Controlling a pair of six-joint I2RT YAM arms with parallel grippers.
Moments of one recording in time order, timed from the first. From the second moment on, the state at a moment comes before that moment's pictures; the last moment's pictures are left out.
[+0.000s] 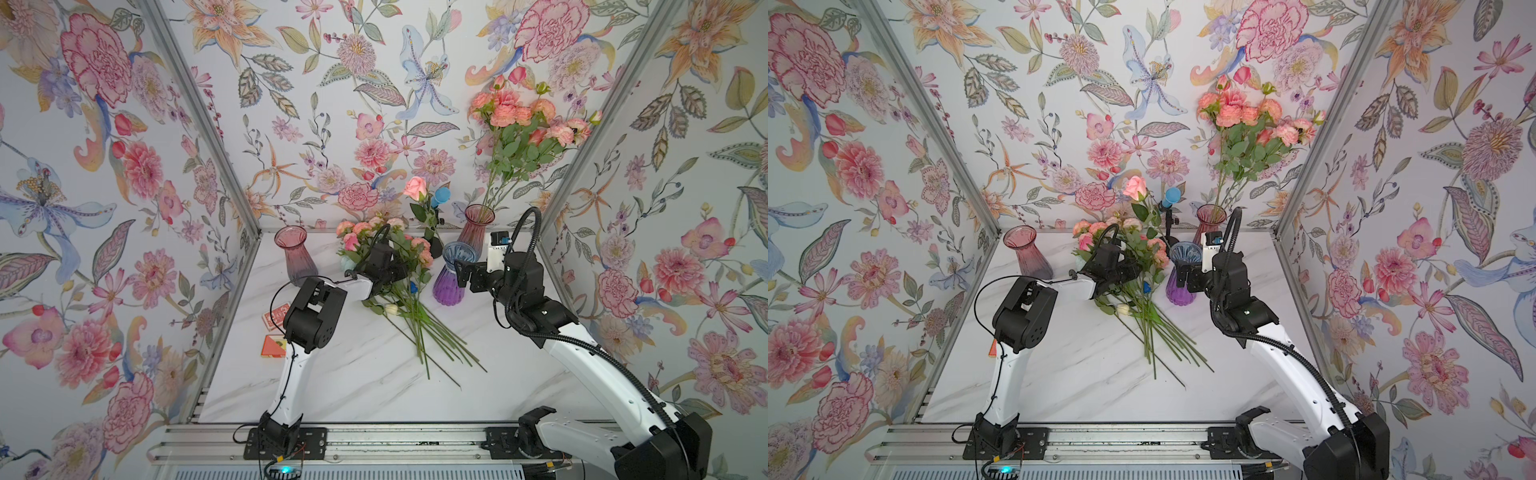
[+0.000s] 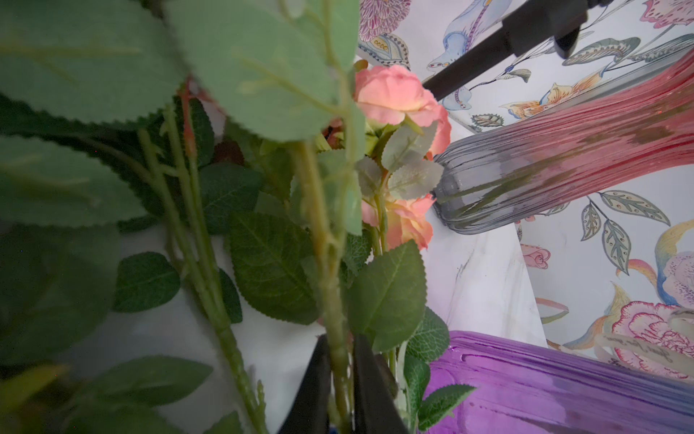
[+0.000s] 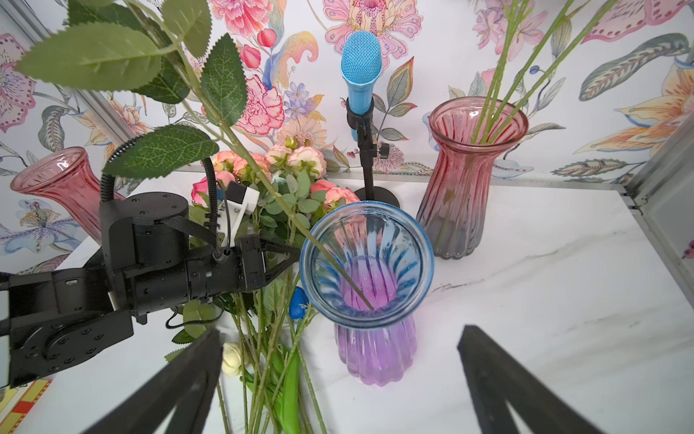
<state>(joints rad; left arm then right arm) -0.51 2.27 1.53 0.20 0.22 -0.75 0.43 1.13 0.98 -0.20 0.09 0.20</state>
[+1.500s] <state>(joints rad) -0.42 1.52 1.03 0.42 0.27 -0.57 0.73 1.18 1.15 -0.28 0.11 0.16</state>
